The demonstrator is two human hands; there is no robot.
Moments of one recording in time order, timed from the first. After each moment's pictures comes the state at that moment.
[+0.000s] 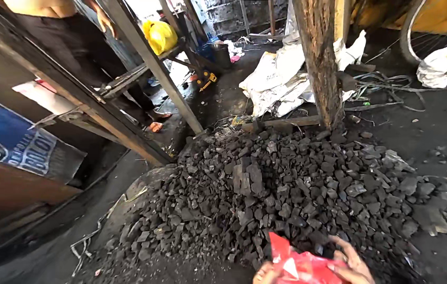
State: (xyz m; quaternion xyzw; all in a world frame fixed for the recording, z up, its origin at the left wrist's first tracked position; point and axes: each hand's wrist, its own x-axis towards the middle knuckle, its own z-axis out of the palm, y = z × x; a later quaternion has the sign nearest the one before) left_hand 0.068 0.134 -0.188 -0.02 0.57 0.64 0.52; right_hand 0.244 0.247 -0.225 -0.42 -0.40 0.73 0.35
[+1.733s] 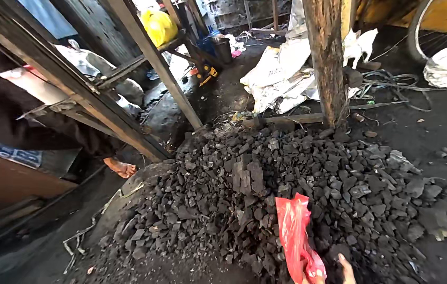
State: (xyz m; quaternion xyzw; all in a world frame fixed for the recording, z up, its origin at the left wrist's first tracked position) left_hand 0.165 0.172 -0.258 0.16 0.77 0.51 0.35; right_hand 0.209 0.226 -0.313 -0.57 -0.17 0.69 0.41
